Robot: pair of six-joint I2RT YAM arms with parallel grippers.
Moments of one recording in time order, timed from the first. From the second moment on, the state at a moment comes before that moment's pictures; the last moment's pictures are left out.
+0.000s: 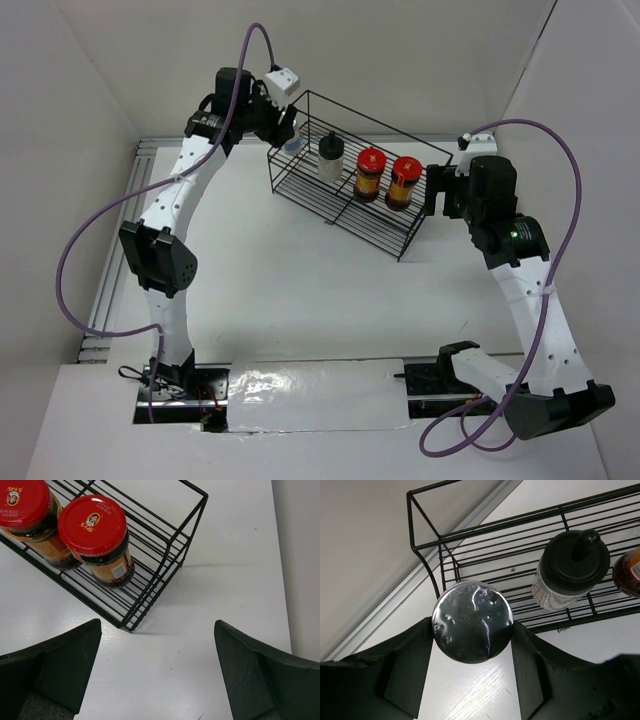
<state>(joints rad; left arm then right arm) -0.30 1.99 2.18 -0.63 0.33 0.34 0.18 1.03 1.30 -0.73 0.19 0.03</state>
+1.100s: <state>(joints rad) -0.30 2.11 2.35 -0.77 0.40 0.31 0.19 1.03 1.30 -0.73 0.17 0.02</state>
